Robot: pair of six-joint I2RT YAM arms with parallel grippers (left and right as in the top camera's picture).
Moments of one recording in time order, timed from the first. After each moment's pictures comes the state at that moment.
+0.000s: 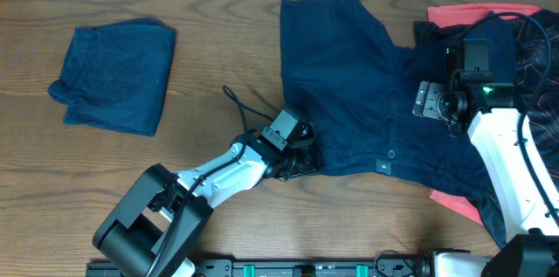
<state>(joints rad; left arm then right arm) -0.70 1.70 0.80 -0.19 0.39 -0.89 0.00 1.46 1.11 -0.83 0.24 0.25</state>
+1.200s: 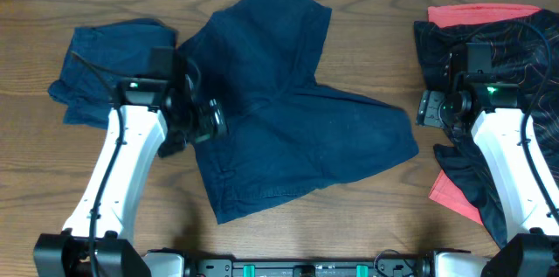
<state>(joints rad) -0.09 1.47 1.14 -1.18 0.17 -0.41 -0.02 1.46 1.11 -0.93 0.14 0.24</state>
